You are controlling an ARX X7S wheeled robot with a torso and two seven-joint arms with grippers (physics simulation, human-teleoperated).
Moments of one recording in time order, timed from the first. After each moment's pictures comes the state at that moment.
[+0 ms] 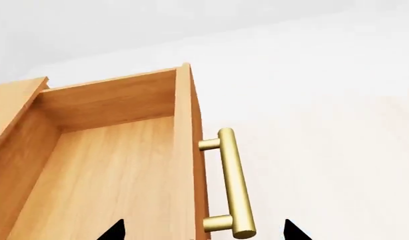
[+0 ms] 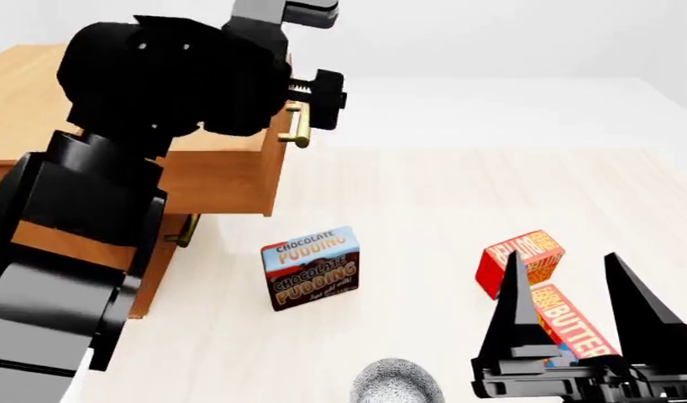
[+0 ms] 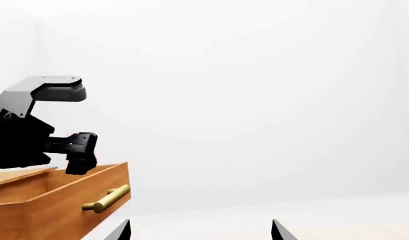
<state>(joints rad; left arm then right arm) -1.58 -0.08 0.54 -0.63 -0.98 -1.22 -0.65 -0.26 0.52 -0.05 -0.99 0.51 0.19 0.47</state>
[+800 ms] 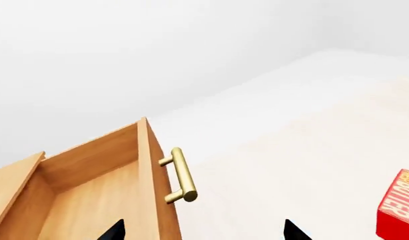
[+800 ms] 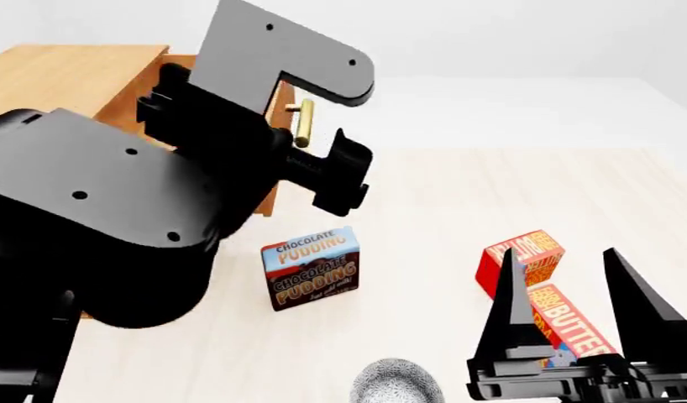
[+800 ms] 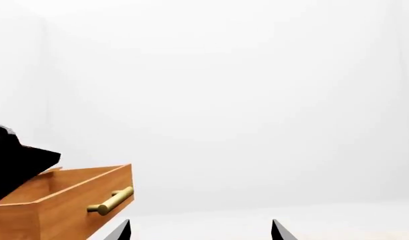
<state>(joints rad) -1.36 -0.33 0.48 0.30 -1.88 -1.36 -1.41 -0.23 0.58 -0.10 -1.03 0.52 0.21 0.55</state>
